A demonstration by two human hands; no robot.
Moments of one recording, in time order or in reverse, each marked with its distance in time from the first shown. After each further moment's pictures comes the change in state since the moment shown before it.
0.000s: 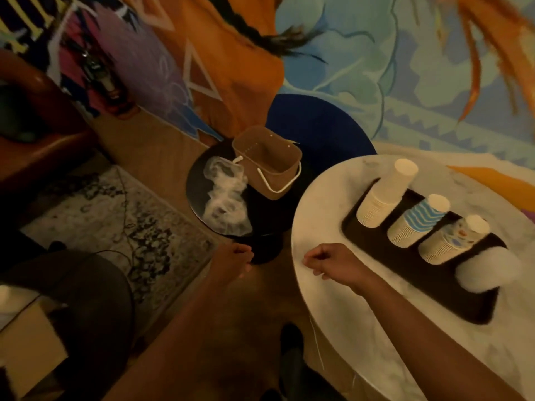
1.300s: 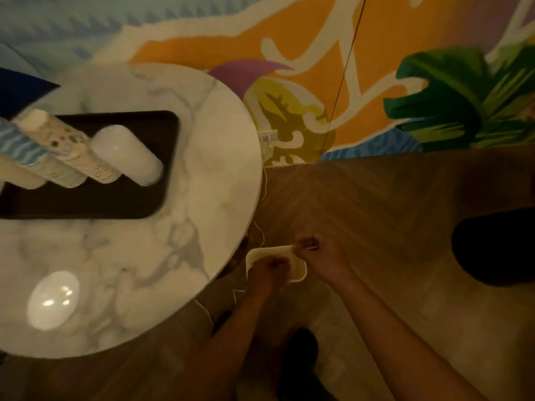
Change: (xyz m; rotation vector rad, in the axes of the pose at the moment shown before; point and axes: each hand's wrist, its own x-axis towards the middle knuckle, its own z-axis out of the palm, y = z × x) left_hand -0.262 -0.105 0.748 0.454 -0.551 0.018; right_hand -0.315 0.586 -0.260 0.515 0.704 0.297
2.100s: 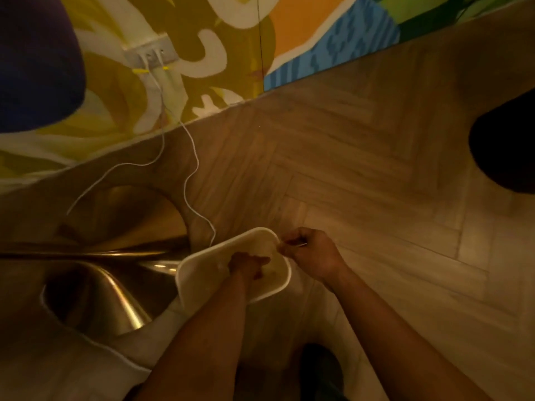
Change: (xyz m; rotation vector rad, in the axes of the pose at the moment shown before) left_hand 0.421 -0.237 0.151 0.354 -0.105 -0.348; right_hand 0.226 0.315 0.075 0.093 0.124 0.238
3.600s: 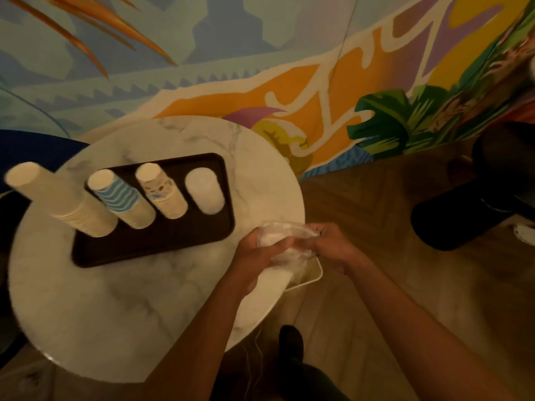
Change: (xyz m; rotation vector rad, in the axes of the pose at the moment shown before) left_hand -0.616 -0.045 -0.400 -0.614 -0.274 0.678; right_hand -0.456 -0.392 0.036 0.200 -0.126 -0.272
